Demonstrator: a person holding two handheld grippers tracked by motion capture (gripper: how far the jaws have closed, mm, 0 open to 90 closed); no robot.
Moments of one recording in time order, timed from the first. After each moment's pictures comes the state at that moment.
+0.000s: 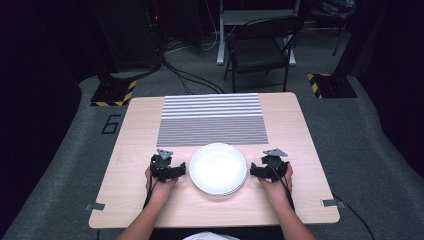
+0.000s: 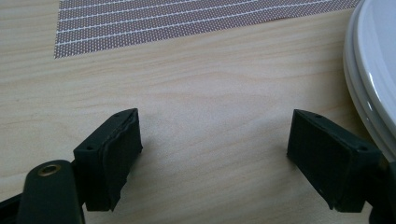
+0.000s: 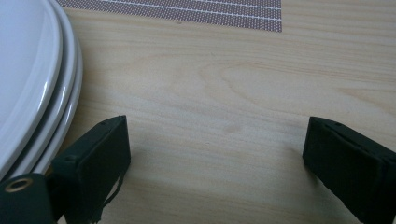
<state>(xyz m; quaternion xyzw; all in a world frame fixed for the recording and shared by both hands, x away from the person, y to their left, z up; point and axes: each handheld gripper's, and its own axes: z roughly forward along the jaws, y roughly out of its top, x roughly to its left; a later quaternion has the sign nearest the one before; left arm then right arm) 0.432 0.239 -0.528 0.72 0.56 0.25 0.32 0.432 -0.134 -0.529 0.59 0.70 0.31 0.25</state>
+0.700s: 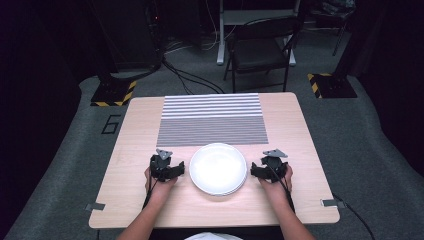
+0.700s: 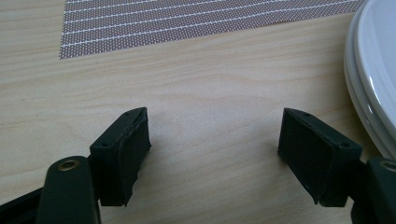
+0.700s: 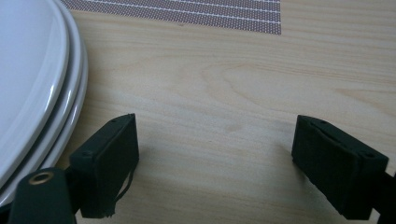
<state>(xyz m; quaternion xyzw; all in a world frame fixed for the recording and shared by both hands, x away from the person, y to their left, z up) 0.431 0.240 -0.528 0.71 0.57 0.25 0.32 0.428 -0.132 -0.527 0.59 0.70 0.31 0.26</state>
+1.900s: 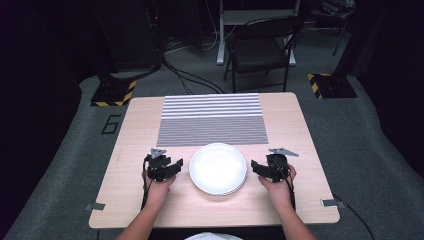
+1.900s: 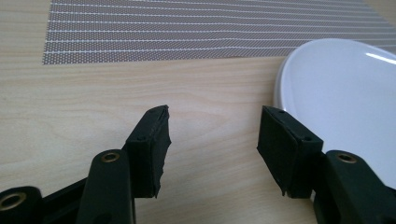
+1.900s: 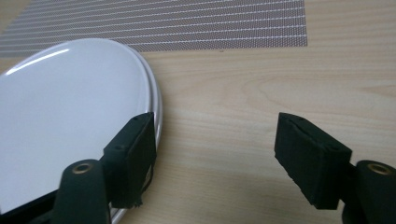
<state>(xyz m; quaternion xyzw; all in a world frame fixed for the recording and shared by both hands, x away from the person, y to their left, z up) 0.416 0.246 -0.501 0.67 0.58 0.18 0.41 0.412 -0.138 -0.495 0.61 0.67 0.39 0.17</state>
